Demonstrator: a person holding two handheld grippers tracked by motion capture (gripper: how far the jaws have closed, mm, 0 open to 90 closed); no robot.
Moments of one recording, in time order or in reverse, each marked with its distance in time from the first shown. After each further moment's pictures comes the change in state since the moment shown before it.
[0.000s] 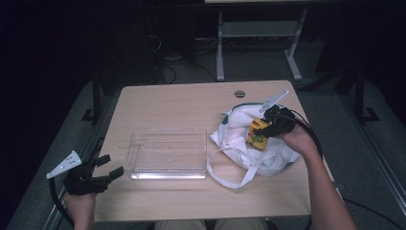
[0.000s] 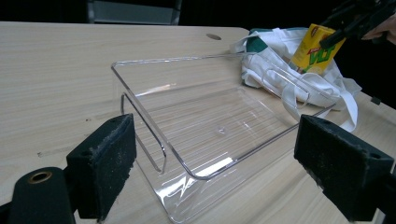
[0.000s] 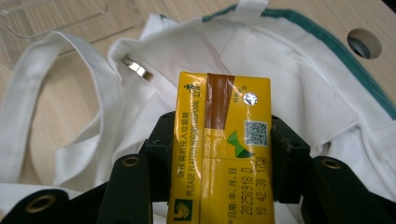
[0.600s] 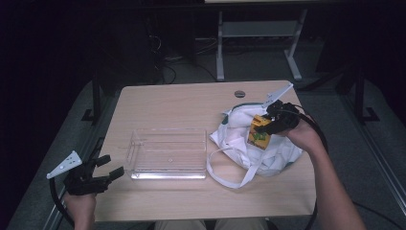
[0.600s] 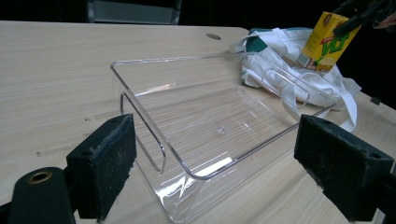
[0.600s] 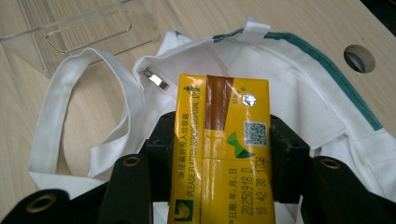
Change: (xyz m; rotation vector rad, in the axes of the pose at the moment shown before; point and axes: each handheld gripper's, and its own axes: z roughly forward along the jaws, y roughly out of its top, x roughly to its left) left arm 0.000 0.000 0.000 -0.001 0.000 -0.003; right arm 0.004 0.012 -0.025 -0.005 0.023 -0.014
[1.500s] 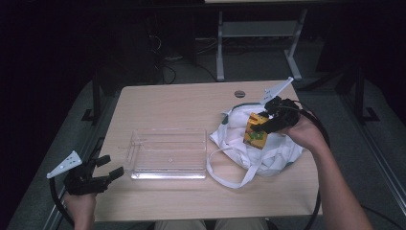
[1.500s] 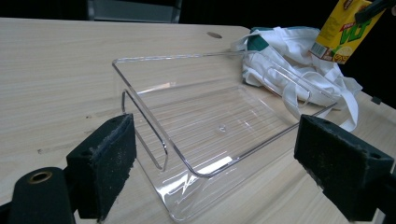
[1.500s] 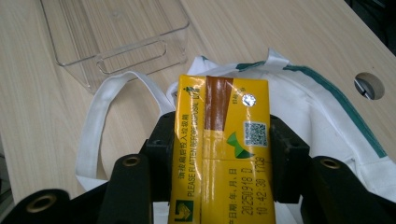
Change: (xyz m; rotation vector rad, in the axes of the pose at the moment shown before) left arm 0.002 -0.001 0.000 0.007 0.001 0.000; right arm 0.017 0.023 -0.023 -0.029 0.048 -0.045
